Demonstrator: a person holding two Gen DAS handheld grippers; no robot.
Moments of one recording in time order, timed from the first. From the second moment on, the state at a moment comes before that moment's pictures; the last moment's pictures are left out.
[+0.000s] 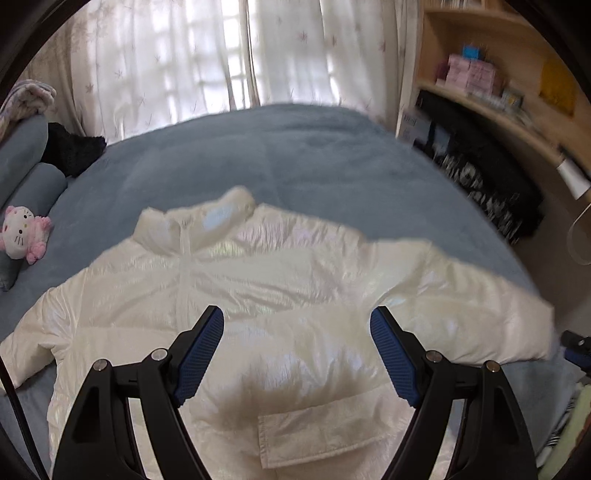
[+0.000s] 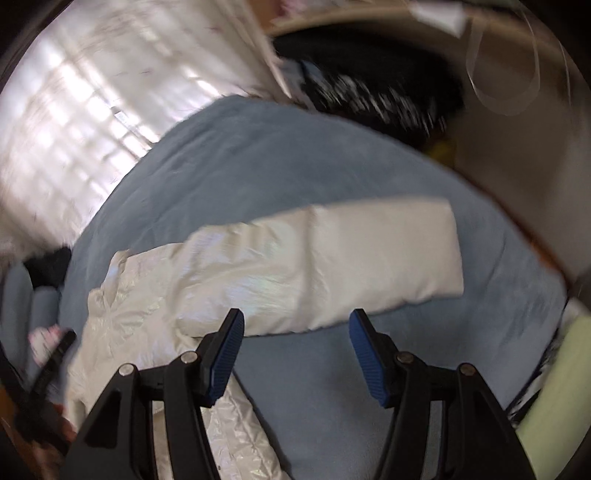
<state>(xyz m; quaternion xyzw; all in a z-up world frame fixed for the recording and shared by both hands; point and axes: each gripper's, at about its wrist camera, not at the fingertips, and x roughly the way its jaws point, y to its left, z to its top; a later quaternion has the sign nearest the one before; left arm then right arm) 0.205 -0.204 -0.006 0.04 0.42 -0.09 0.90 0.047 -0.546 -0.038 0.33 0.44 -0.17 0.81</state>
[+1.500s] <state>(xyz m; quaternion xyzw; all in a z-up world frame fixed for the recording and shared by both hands) 0.205 -0.035 -0.065 -0.08 0.47 -0.03 0.88 0.115 -0.234 -0.059 0.00 0.39 0.08 0.92</state>
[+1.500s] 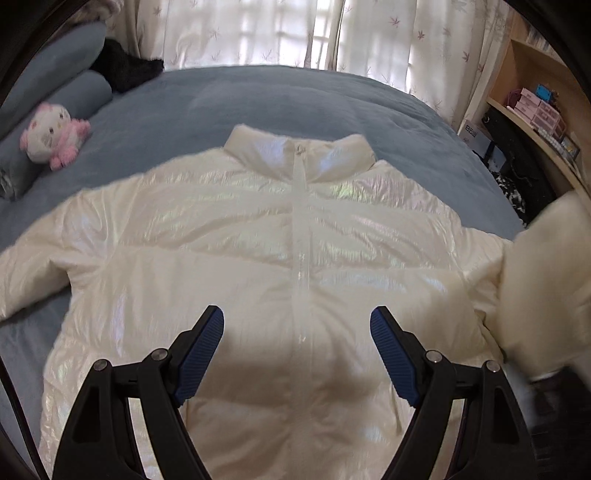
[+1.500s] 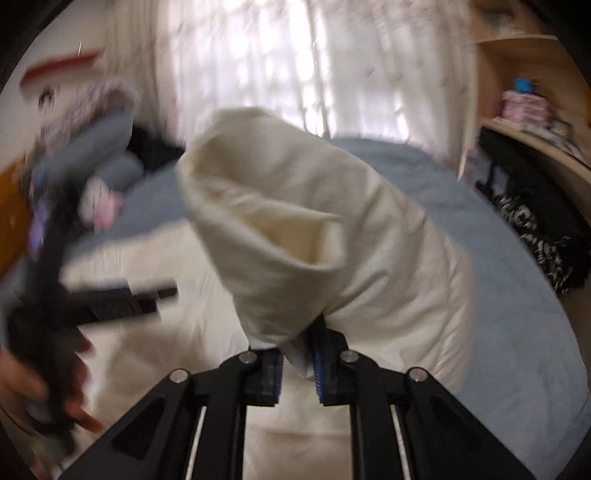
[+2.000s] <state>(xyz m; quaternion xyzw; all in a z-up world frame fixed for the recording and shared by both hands) 0.200 -0.023 -0.103 -0.26 0.55 -0.17 0.78 0.093 -0.203 -0.088 -0.05 0.44 0.07 0.89</state>
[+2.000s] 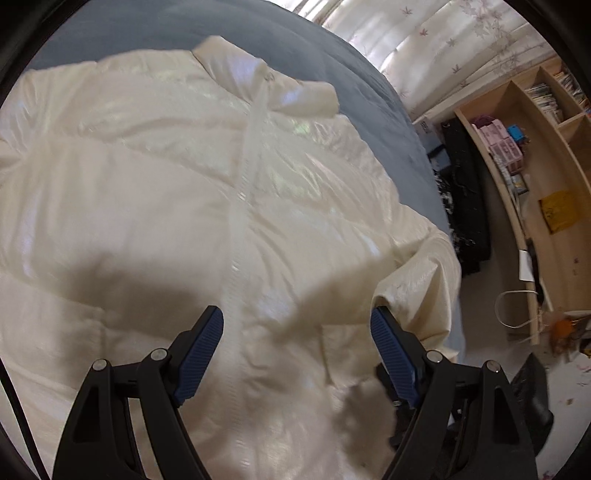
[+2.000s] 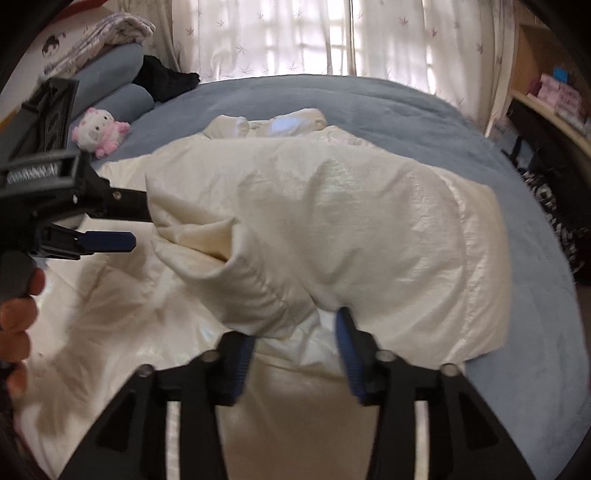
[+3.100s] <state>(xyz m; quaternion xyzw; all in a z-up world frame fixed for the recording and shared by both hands) 0.173 -0.089 -0.128 -0.22 0.57 -0.29 0.74 0.053 -0.264 -0.087 0.07 0.44 0.09 0.89</state>
